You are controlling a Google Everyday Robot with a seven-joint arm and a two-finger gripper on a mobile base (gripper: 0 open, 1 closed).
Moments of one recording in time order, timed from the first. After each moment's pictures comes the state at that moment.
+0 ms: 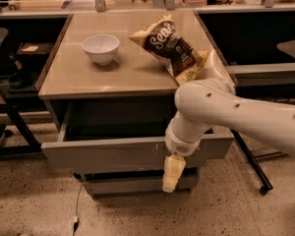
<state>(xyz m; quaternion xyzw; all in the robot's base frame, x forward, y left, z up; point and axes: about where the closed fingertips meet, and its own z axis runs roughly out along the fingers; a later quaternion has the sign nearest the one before) 0.475 -0.064 0.665 -0.66 0.74 0.09 0.09</state>
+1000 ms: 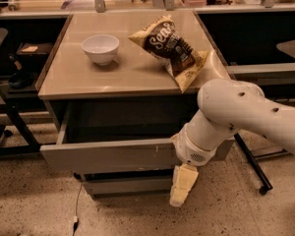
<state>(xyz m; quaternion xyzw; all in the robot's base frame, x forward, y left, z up) 0.419 -0.075 0.700 -0.65 0.73 0.16 0.11</state>
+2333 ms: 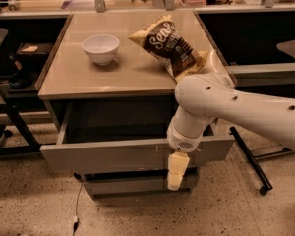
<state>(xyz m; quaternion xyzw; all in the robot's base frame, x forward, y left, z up) 0.472 -0.079 0.665 -0.67 0.73 0.10 0.06</state>
